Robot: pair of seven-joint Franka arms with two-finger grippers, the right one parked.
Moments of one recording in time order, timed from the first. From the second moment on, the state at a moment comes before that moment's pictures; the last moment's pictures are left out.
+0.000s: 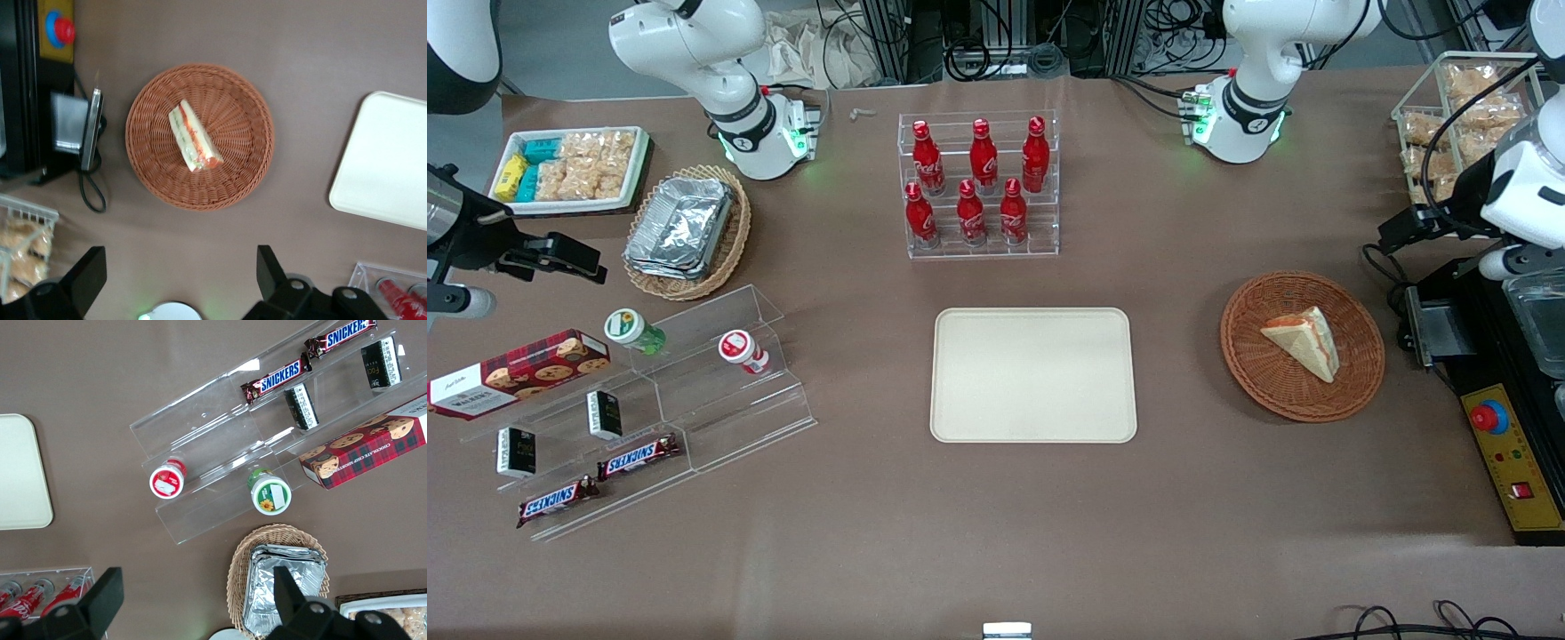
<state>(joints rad) -0.10 -0.10 0.08 -1.77 0.02 1.57 -0.29</state>
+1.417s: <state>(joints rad) -0.10 0.10 0.06 -2.21 0.02 2.17 -0.76</state>
